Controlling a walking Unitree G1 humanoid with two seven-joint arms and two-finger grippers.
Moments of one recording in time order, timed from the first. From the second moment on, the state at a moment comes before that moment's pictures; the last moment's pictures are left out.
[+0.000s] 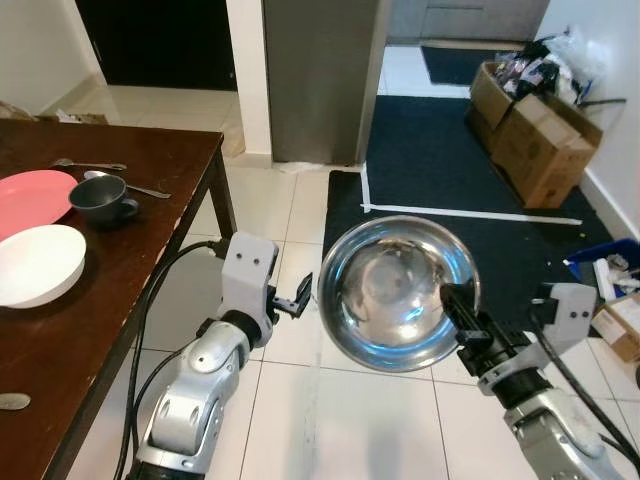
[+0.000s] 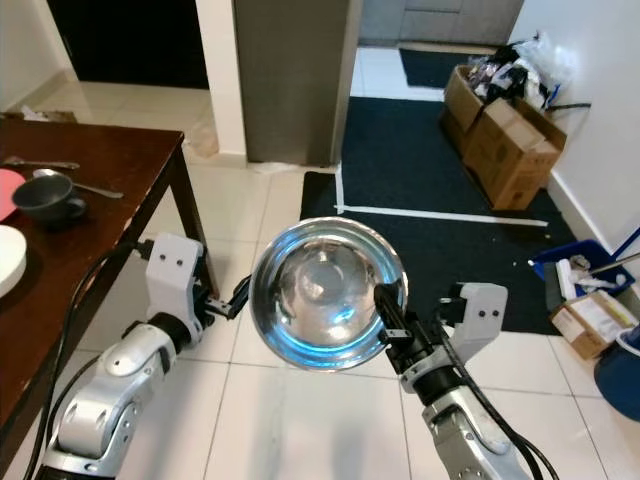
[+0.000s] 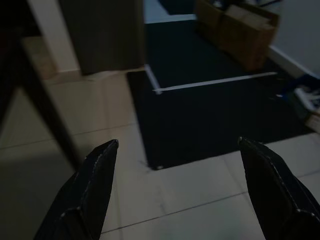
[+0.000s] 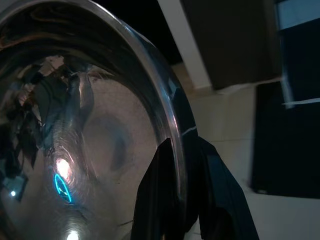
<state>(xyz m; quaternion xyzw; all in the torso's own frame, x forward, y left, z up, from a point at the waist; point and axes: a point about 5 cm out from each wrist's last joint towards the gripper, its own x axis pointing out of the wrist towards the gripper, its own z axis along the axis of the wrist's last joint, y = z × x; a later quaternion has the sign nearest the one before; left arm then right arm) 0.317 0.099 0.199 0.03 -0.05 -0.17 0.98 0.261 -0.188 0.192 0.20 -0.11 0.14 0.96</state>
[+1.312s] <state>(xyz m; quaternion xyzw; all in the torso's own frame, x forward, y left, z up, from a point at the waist) 0.317 0.101 0.201 0.03 -0.05 -0.16 0.99 0.264 -0.200 0.224 0.39 -0.17 0.14 0.89</state>
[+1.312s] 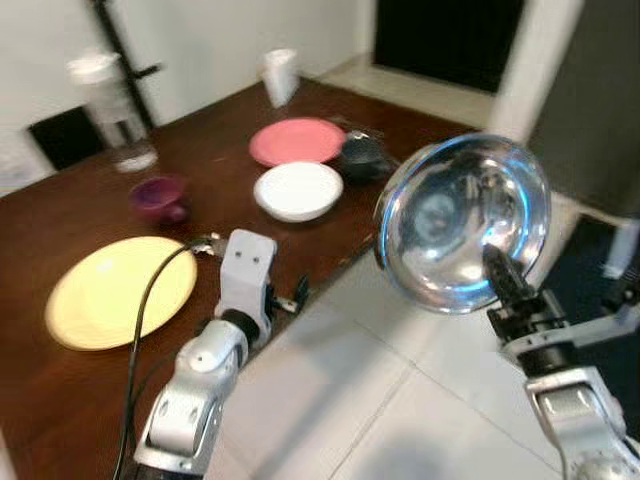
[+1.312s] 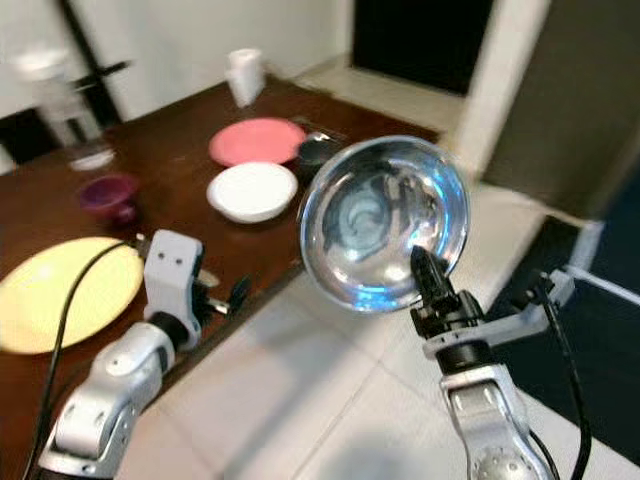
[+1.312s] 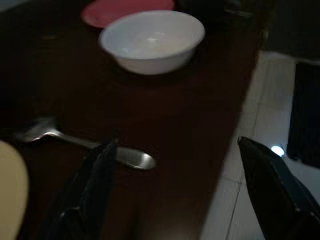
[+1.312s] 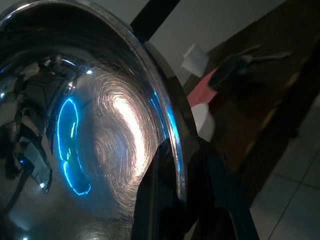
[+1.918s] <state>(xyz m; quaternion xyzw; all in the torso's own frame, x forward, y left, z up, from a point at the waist) 0.337 0.138 0.241 0.07 -0.09 -0.09 0.99 0.268 -0.186 0.221 0.40 -0.15 0.16 0.89</state>
